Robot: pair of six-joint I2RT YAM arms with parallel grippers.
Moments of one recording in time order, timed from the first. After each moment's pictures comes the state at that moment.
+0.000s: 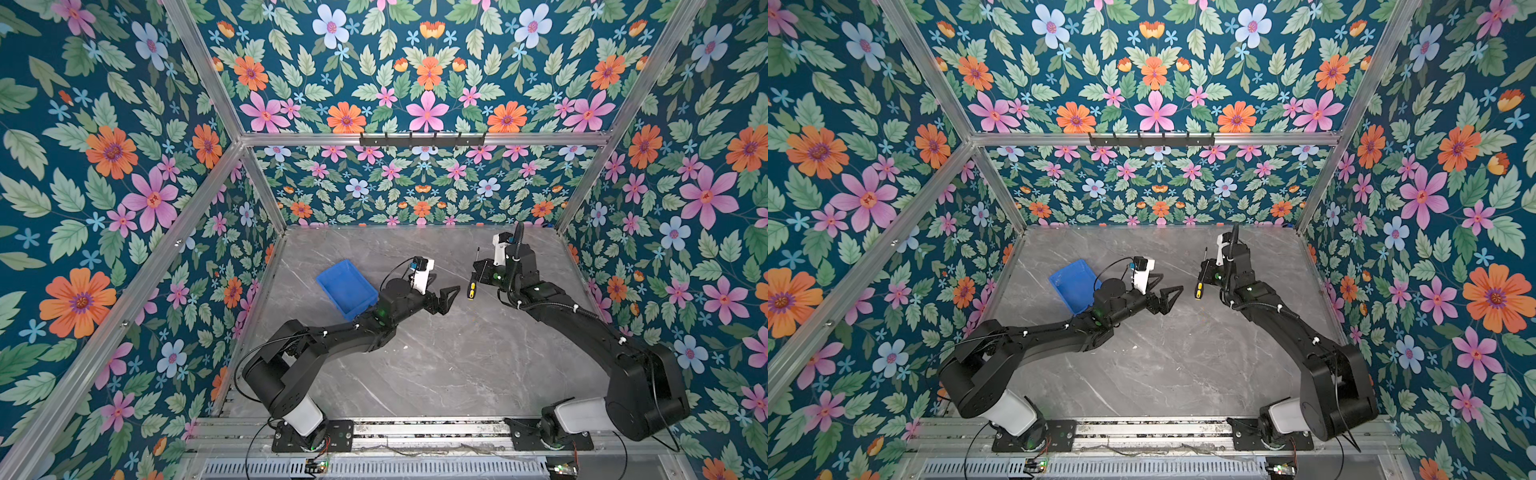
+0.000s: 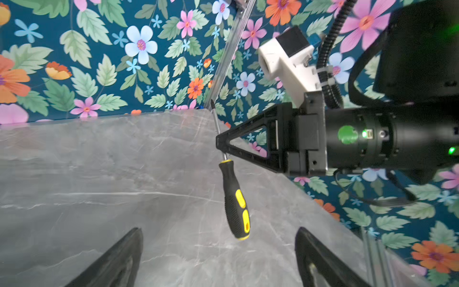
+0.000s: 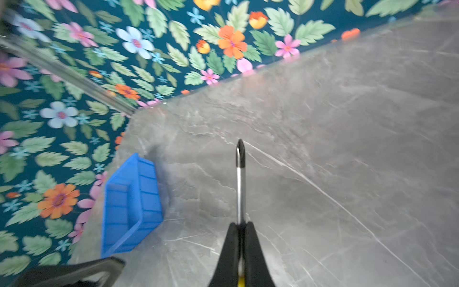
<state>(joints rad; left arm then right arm) -0.80 1.61 0.81 0.75 0.19 -0.40 0.32 1.37 0.94 -0.02 -0.19 0.50</state>
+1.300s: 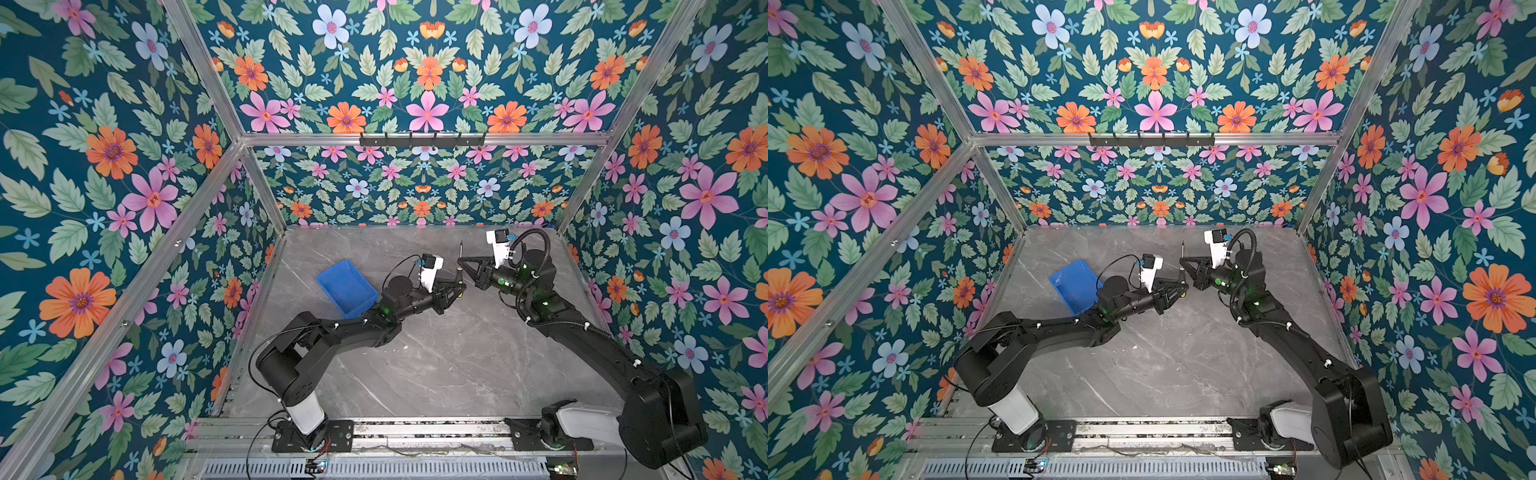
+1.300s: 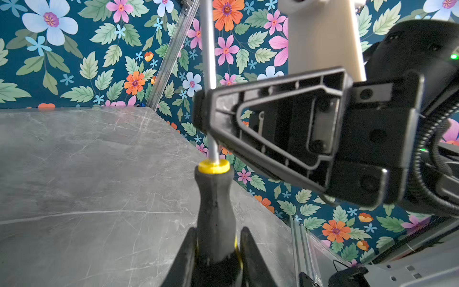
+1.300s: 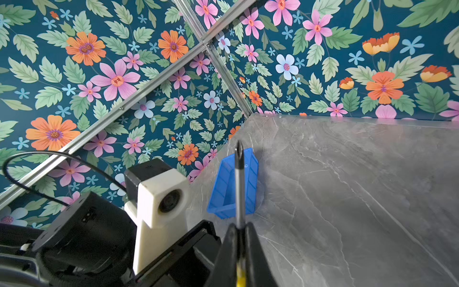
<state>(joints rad) -0.80 1.69 0.85 0.88 0.40 -0.55 0.32 1.27 0.85 0.33 -0.61 0.48</state>
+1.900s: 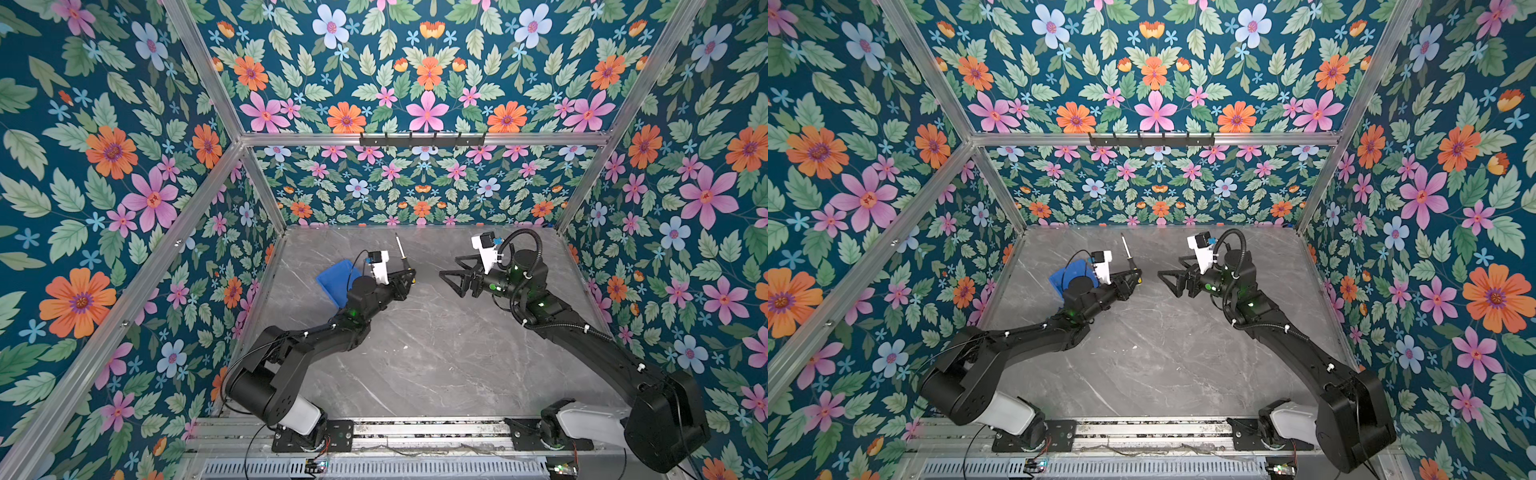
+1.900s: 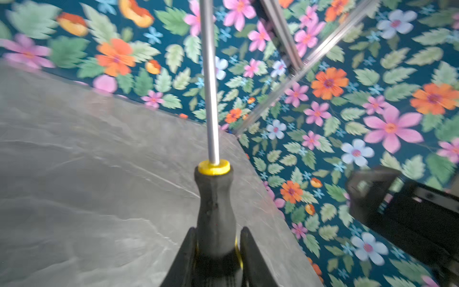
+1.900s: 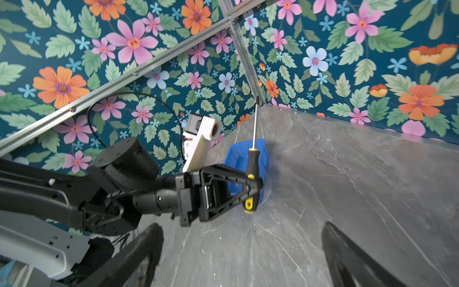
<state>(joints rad) -0.53 1.48 0.63 0.76 0.18 -0.72 0.45 1.26 0.91 0.20 -0.59 0.27</state>
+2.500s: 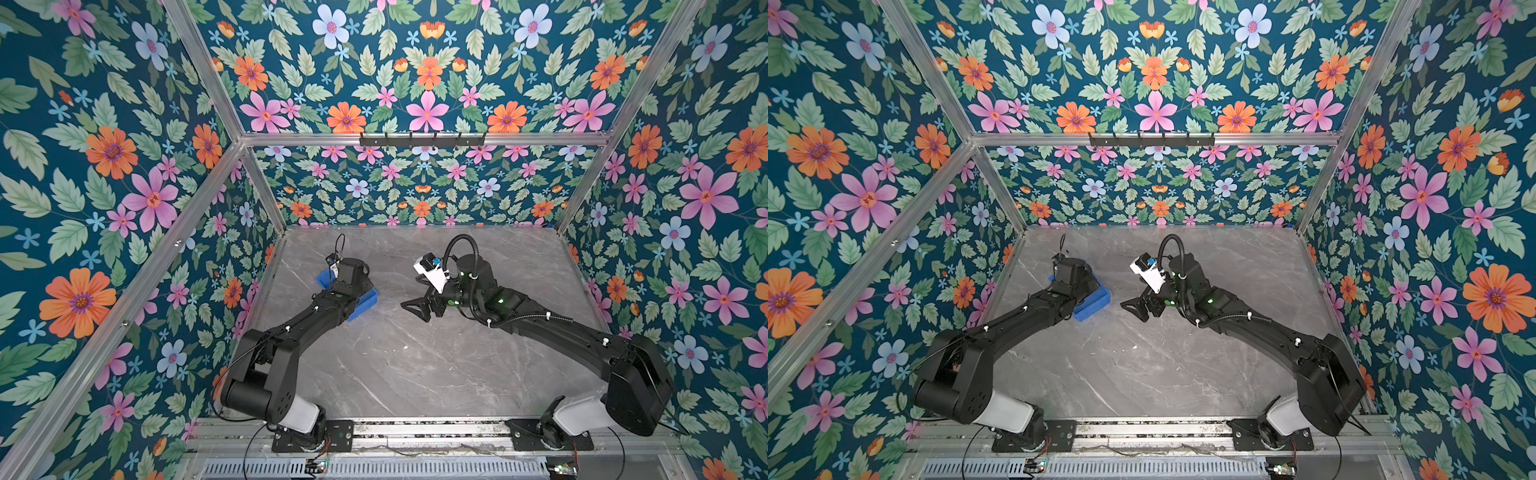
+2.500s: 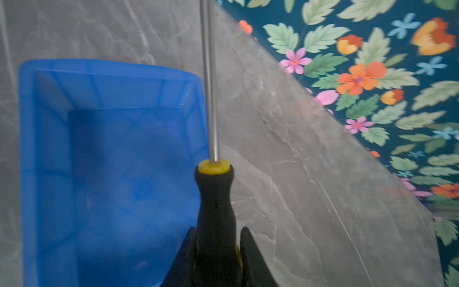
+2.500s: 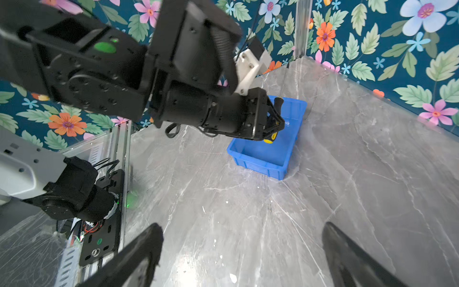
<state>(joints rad) -0.36 1.54 0.92 -0.11 -0.25 -0.85 0.73 1.47 1.08 -0.02 -0.46 -0.03</state>
